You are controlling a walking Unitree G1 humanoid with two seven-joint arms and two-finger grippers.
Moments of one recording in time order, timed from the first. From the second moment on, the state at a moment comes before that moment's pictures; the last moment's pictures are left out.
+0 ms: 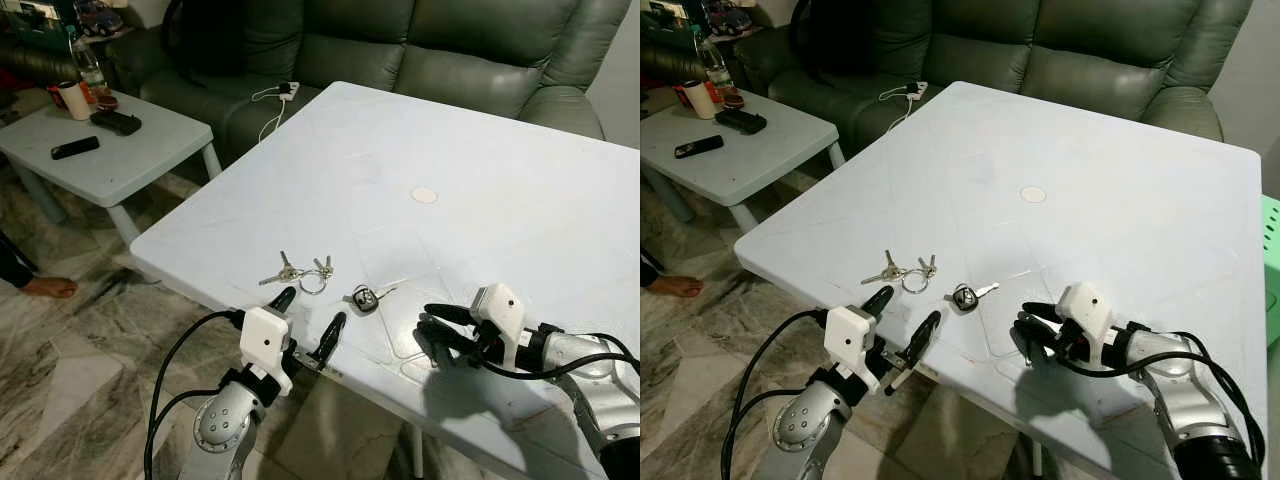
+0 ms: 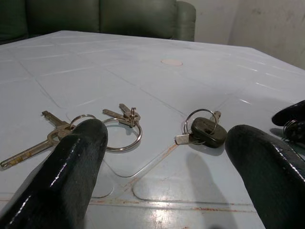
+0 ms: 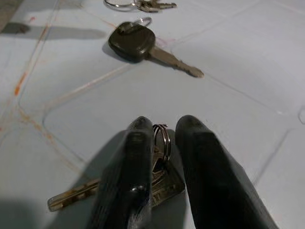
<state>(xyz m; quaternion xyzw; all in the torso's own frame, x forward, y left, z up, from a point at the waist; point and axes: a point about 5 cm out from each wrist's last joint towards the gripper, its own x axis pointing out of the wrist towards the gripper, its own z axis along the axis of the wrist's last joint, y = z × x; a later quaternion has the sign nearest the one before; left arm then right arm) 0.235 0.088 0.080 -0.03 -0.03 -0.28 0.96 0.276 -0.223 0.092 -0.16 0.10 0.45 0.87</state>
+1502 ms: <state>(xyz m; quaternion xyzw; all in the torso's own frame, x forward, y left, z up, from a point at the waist) 0.235 0.087 0.080 -0.03 -0.03 -0.29 0.96 0.276 -0.244 0.099 -0.15 0.08 0.45 0.88</state>
